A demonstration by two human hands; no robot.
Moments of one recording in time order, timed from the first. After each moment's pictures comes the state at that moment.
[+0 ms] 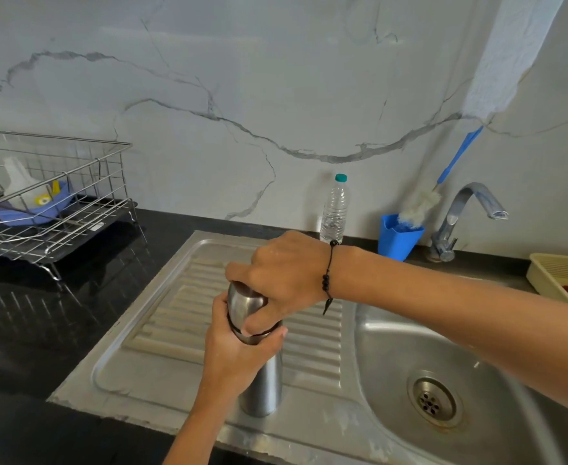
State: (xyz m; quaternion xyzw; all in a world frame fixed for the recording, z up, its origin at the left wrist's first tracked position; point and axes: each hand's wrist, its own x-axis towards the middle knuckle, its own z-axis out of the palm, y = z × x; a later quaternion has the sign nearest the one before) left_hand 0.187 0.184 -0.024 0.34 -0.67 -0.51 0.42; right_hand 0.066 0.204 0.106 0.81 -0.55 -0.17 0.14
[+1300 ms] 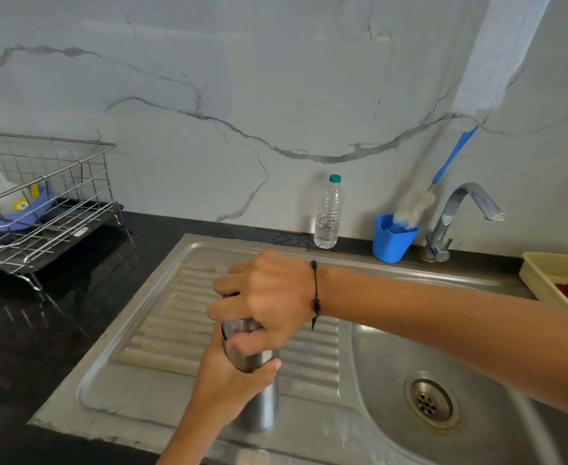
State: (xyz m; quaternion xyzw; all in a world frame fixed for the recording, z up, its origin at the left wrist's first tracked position) left_hand 0.191 0.167 -0.051 0.33 -0.68 -0.55 0.36; right_hand 0.060 0.181 0.072 0.91 -0.34 0.16 0.16
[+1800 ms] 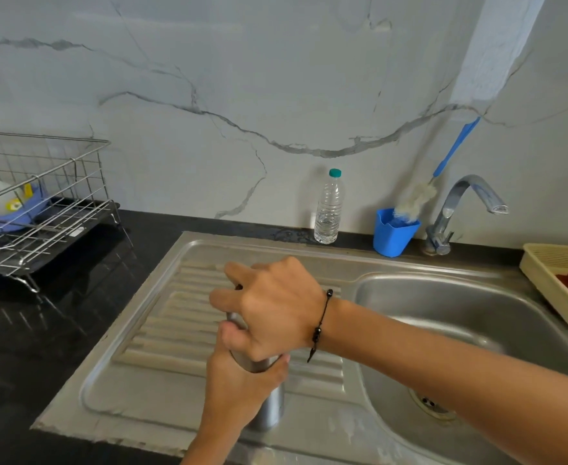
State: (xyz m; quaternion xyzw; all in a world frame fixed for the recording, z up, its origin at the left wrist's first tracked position) left_hand 0.185 0.180 -0.048 0.37 -0.68 -0.51 0.38; right_hand 0.082 0.201 0.061 0.78 -0.57 0.18 0.17
